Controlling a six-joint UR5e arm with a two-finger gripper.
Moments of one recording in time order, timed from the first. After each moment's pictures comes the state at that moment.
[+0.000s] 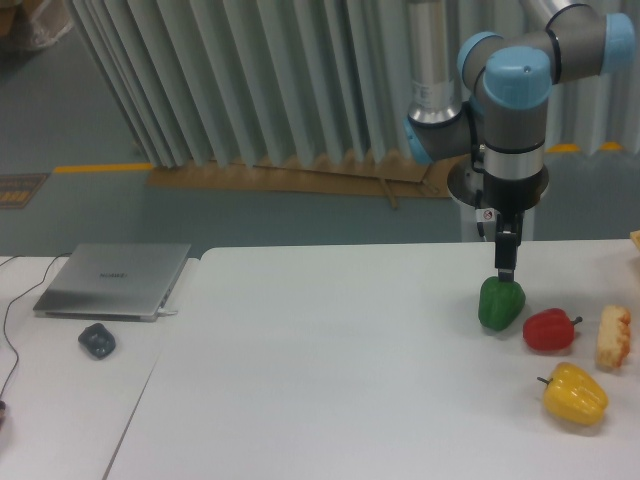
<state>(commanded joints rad) 2.42 -1.63 -1.64 -1.33 1.52 2.00</state>
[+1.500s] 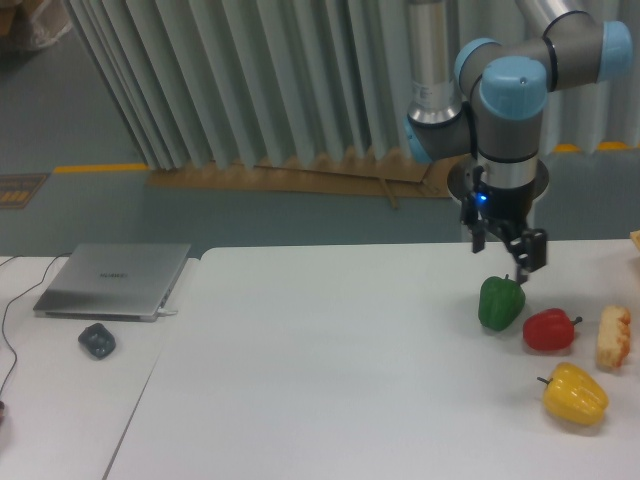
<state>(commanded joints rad) 2.37 -1.65 -1.66 -1.33 1.85 0.99</state>
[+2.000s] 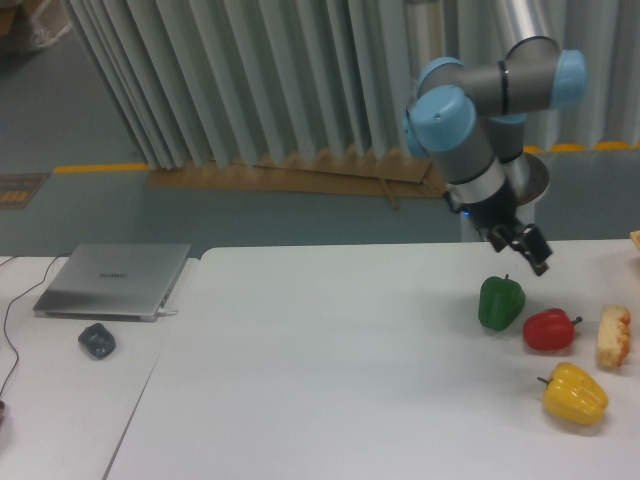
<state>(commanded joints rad) 2.24 -1.66 -1.70 -1.28 1.70 0.84</state>
